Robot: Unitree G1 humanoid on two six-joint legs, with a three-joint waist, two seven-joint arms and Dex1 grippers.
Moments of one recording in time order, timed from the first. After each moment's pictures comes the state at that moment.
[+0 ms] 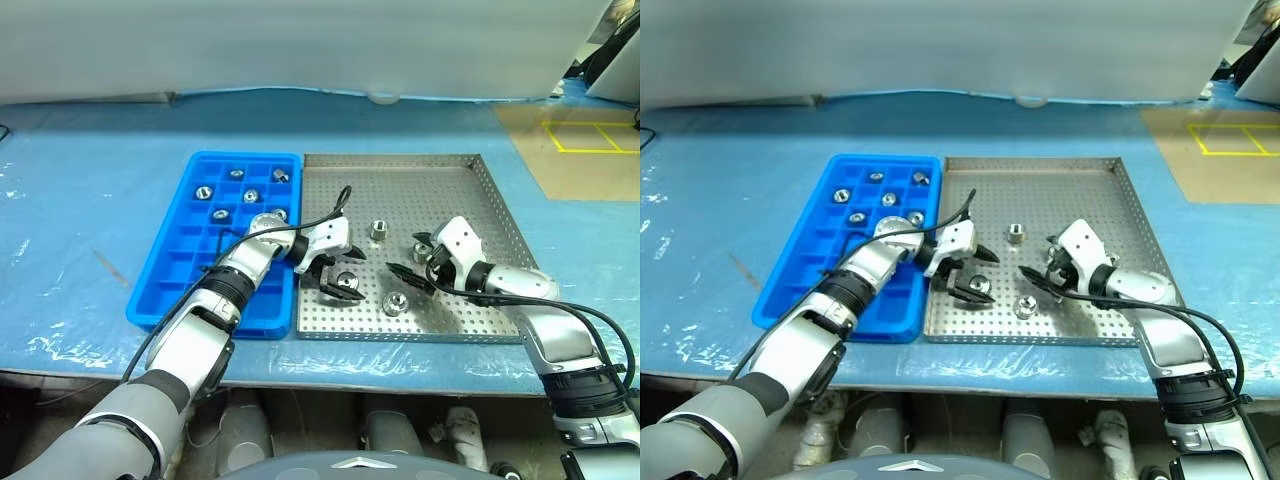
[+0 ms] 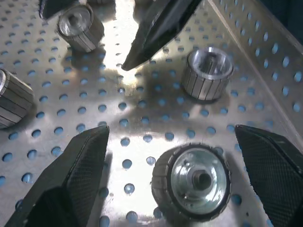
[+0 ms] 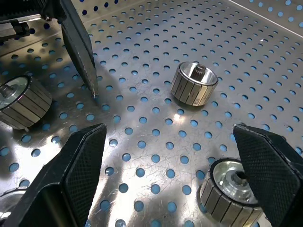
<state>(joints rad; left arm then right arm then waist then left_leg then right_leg) -0.89 0.14 -0.38 0.85 0.09 -0.10 -1.30 -0.20 -0.62 0.02 -0.14 0.20 0.44 0.73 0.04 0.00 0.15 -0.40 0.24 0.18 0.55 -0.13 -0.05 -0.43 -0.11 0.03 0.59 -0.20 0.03</state>
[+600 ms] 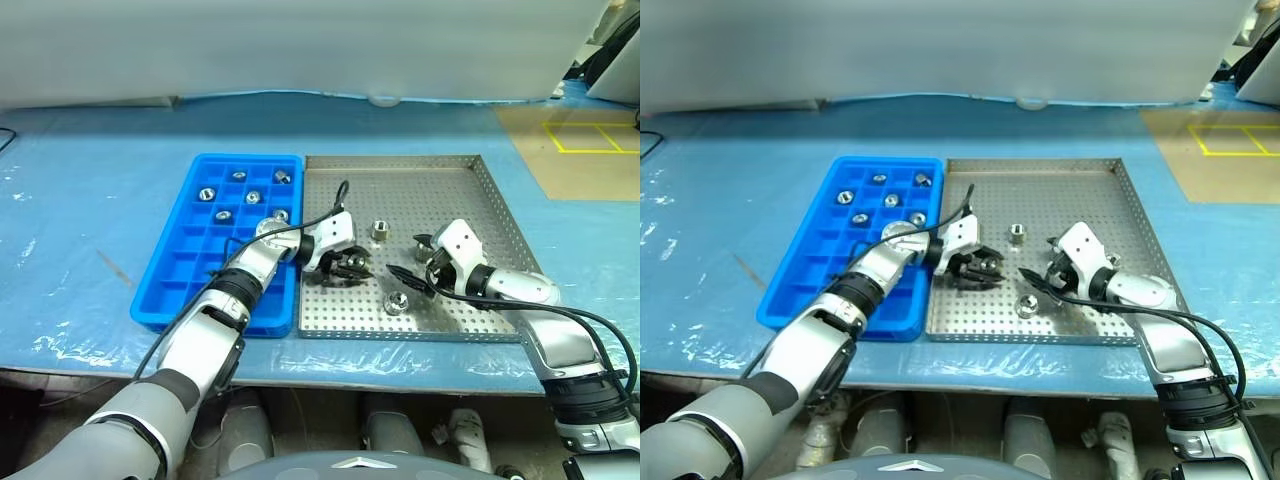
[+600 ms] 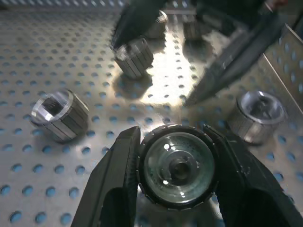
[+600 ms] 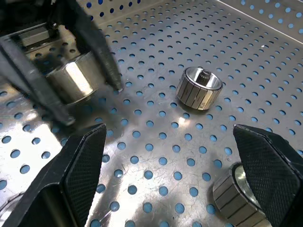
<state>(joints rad) -0.88 0.05 -0.21 0.91 -0.01 -0.15 -1.13 -0.21 -0.61 0.02 -0.16 0.20 0.44 0.73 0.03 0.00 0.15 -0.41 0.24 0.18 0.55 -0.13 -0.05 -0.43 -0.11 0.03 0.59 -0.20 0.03</state>
